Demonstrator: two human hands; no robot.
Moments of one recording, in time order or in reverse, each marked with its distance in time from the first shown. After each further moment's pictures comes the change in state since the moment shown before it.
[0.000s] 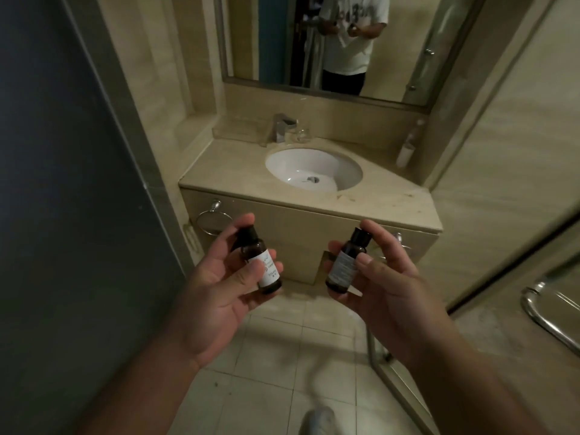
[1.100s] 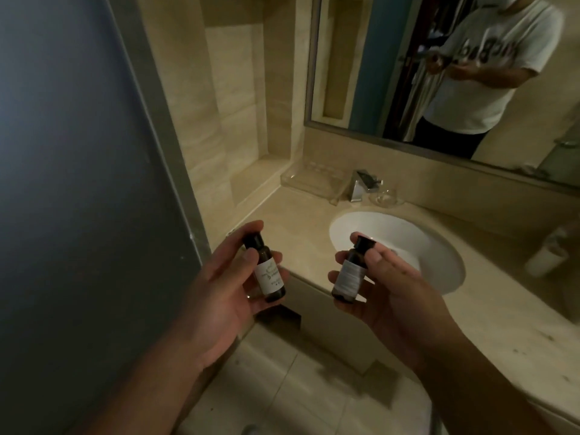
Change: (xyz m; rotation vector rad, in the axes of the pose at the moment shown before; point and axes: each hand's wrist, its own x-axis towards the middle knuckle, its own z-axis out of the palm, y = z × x) left_hand 0.249 0.065 -0.035 0.004 0.309 0.150; right_hand 0.334 -0.065 0.035 -0.082 -0.321 0.186
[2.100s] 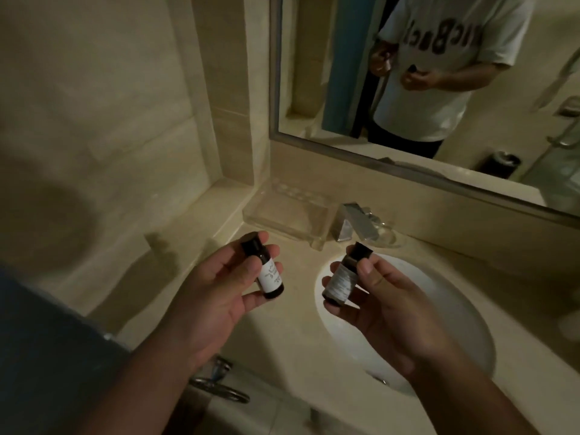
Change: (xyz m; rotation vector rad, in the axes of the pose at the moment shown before) left_hand 0.334 0.006 -0.029 0.043 -0.069 -0.087; right_hand 0.285 -0.060 -0.035 0.072 0.156 -0.007
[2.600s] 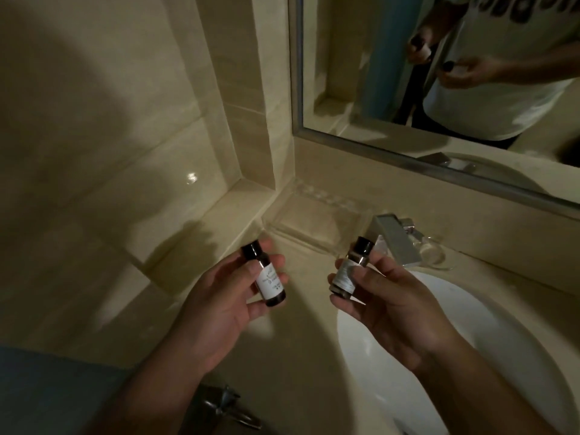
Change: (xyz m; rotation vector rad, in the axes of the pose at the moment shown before) left_hand 0.084 -0.010 -0.001 0.064 0.180 -0.051; right_hand 0.121 -0.015 -0.023 0.054 -0.125 0.180
